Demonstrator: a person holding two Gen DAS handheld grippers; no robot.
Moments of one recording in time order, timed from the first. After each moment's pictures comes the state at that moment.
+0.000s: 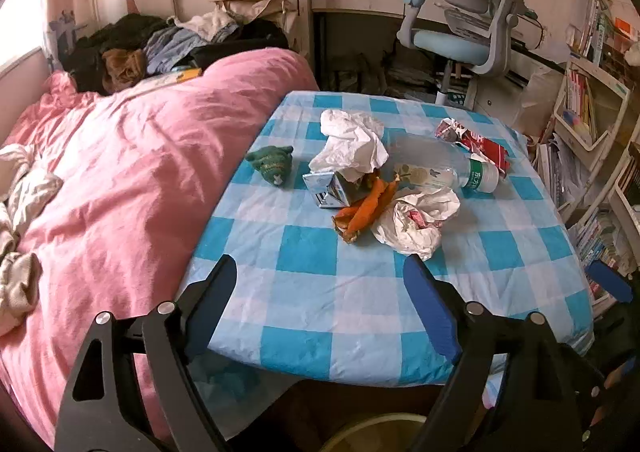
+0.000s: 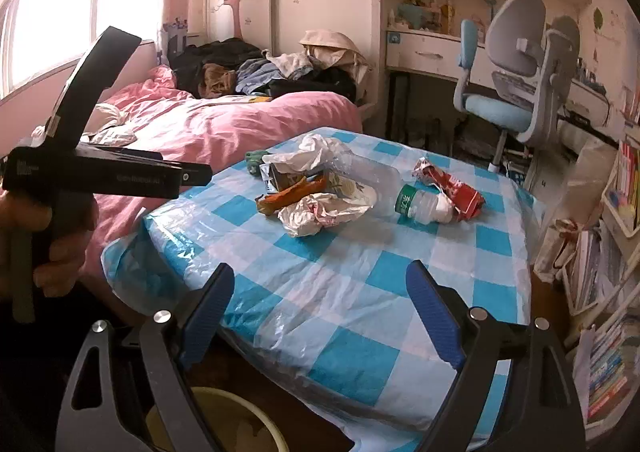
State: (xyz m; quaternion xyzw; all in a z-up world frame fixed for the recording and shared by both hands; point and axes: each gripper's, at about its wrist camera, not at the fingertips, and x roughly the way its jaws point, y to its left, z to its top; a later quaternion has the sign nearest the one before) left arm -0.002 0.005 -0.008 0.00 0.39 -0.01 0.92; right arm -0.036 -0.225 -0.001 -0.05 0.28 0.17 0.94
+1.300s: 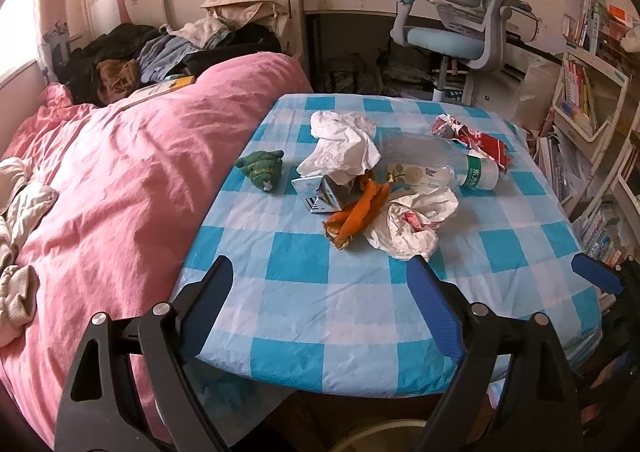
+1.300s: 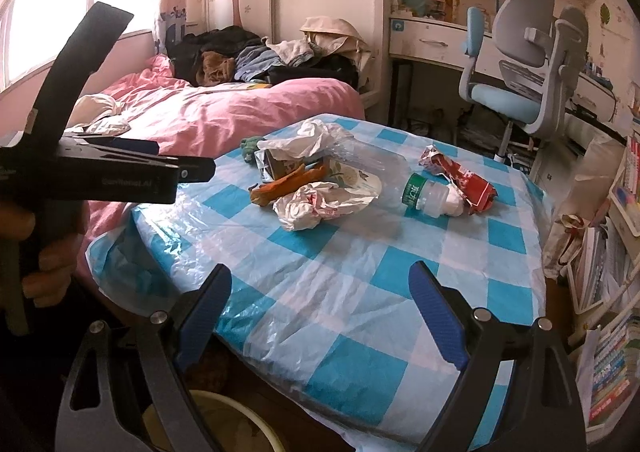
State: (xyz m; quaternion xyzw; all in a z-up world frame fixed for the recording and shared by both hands) left arm 0.003 -0.011 -0.012 0.03 0.38 -0.01 0.93; right arm -0.018 -0.218 -0.014 -0.06 0.30 0.17 0.94
